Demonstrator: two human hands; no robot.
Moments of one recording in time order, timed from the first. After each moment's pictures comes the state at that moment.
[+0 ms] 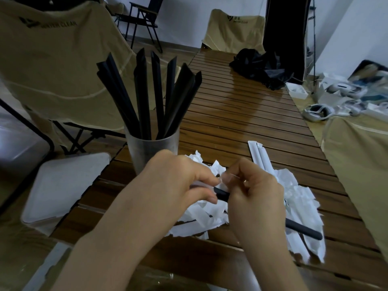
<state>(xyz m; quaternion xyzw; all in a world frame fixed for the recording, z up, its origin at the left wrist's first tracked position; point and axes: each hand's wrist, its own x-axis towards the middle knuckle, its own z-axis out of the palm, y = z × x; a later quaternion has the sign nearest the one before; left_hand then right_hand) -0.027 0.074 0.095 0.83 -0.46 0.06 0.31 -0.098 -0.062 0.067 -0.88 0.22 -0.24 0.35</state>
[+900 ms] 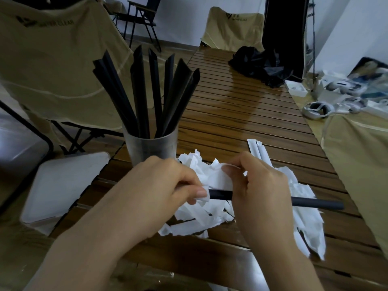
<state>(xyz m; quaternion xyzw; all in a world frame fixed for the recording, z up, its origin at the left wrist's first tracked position) -0.032 0.084 0.097 0.88 -0.36 -0.08 0.29 -0.094 -0.074 0.065 -0.91 0.13 -0.32 0.22</state>
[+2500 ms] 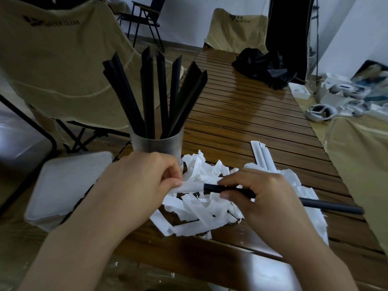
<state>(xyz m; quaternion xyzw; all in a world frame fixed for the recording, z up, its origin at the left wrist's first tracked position) -0.019 0.104 0.089 0.94 -0.29 0.01 0.20 -0.102 -0.098 0.069 -0.95 0.01 -0.15 0.25</state>
